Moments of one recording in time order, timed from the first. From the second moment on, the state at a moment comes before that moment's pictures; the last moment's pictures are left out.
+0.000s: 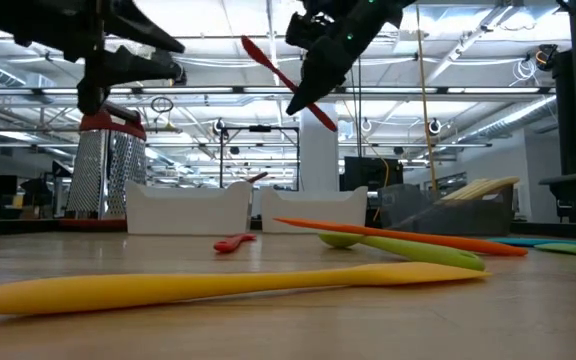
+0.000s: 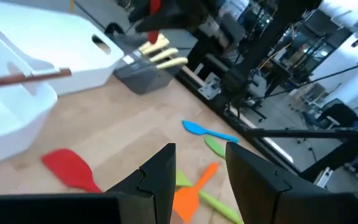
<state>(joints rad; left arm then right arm) -0.46 1.03 0.41 0.40 -0.76 -0.79 -0.27 1.73 1.50 -0.57 -0.04 -0.34</state>
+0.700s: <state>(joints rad) -0.45 0.84 0.34 0.26 -0.76 -0.71 -0.30 2.18 2.17 -1.09 0.00 -0.34</state>
